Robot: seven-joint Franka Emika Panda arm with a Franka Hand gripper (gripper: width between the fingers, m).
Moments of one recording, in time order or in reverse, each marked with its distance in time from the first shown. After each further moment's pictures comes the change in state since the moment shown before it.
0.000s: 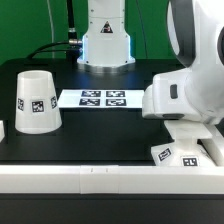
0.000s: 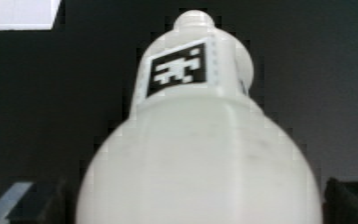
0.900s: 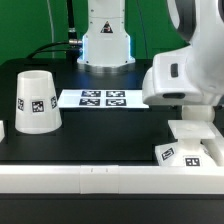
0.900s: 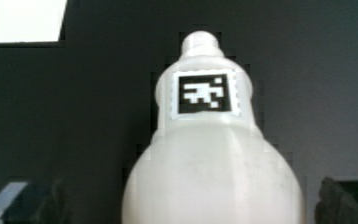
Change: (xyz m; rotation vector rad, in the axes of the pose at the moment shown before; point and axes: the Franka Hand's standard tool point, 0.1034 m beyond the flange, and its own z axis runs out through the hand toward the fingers) arm -0.018 0.004 -0.008 -0.004 -0.034 0.013
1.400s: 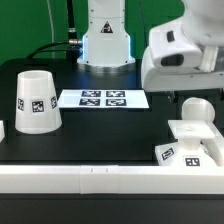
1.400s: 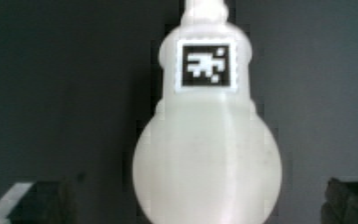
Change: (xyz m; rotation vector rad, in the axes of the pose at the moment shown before) arm -0.003 -0.004 -0.028 0.031 0.316 -0.027
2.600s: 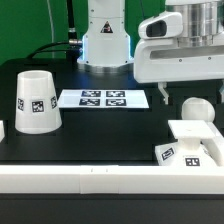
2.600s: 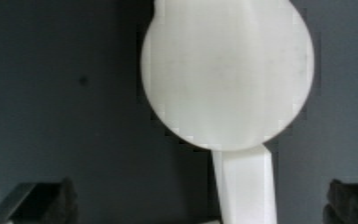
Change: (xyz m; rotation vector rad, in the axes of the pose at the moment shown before) arm 0.005 0.011 -0.013 0.059 0.625 0.072
